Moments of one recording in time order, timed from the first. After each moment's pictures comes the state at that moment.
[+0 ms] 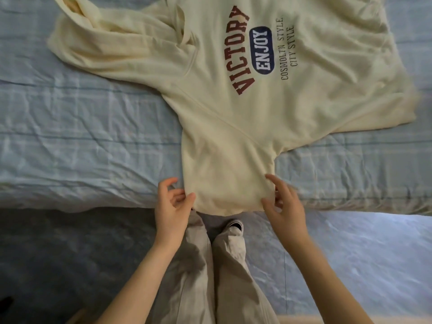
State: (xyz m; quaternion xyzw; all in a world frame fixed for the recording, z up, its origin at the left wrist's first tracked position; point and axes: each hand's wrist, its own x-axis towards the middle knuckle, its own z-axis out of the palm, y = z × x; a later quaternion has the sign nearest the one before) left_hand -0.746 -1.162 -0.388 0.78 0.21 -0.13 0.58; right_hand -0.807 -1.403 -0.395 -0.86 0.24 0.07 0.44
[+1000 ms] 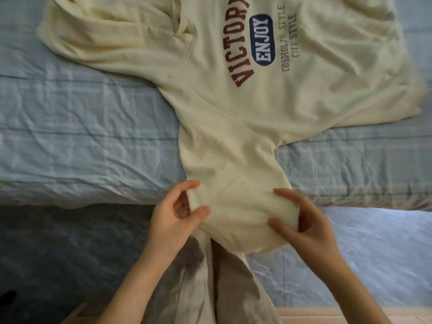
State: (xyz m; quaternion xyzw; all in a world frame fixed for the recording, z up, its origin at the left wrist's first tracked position) left_hand -0.753 -1.164 -0.328 0.71 0.12 -0.24 0.65; right_hand -0.834 -1.419 -0.324 -0.74 0.24 0.12 0.61
